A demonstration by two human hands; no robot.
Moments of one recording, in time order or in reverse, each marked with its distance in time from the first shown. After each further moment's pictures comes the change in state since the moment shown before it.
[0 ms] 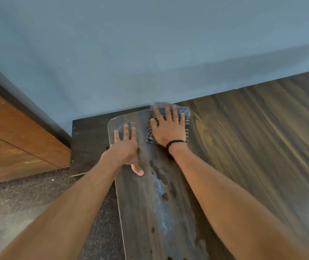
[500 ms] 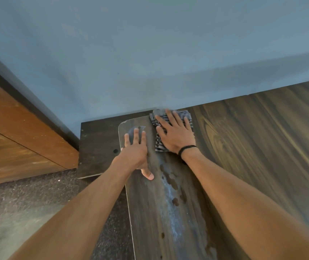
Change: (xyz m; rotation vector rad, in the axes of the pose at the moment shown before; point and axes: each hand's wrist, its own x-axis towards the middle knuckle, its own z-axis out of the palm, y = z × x) left_hand 0.003 -0.002 0.000 -0.009 0.010 0.001; right_hand 0.006 -0.001 0.002 0.016 -0.029 -0.120
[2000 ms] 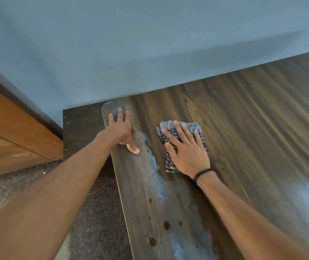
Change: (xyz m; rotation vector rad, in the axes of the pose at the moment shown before) left_hand -0.017 0.001 -0.005 -0.005 0.026 -0.001; right_hand -0.167 0.035 -0.001 -0.090 0.014 0.077
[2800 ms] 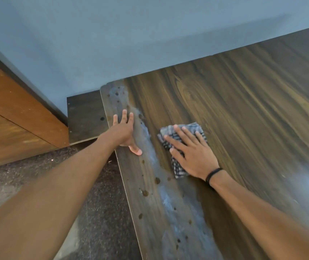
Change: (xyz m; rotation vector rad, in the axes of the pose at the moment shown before) left_hand -0.083 0.020 0.076 0.029 0.018 0.092; right_hand -0.120 0.029 0.005 -0.064 -0.002 -0.158
